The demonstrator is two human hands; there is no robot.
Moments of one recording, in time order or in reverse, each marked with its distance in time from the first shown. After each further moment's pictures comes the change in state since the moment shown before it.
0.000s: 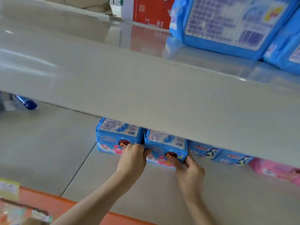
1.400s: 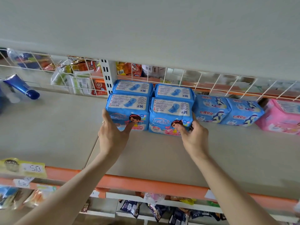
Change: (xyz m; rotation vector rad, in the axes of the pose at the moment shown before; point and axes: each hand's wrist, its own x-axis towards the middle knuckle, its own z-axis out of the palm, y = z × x) left_hand -0.017 -0.056 -0.041 -0.197 0.309 -0.210; right_hand 0.001 -0.030 -0.006 0.026 -0.038 -0.050
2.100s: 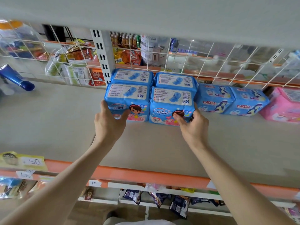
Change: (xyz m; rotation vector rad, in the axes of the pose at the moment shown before) left_hand 0.013 0.000 -0.011 0.009 -0.041 -0.006; right_hand 0.000 -0.005 0.008 0.072 0.029 -0.062
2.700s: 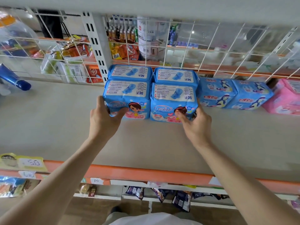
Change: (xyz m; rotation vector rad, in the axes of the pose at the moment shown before) left_hand 0.013 -0.014 -0.006 -0.020 -0.103 0.029; right_hand -0.002 0.016 -0.001 0.038 -0.013 -0.023
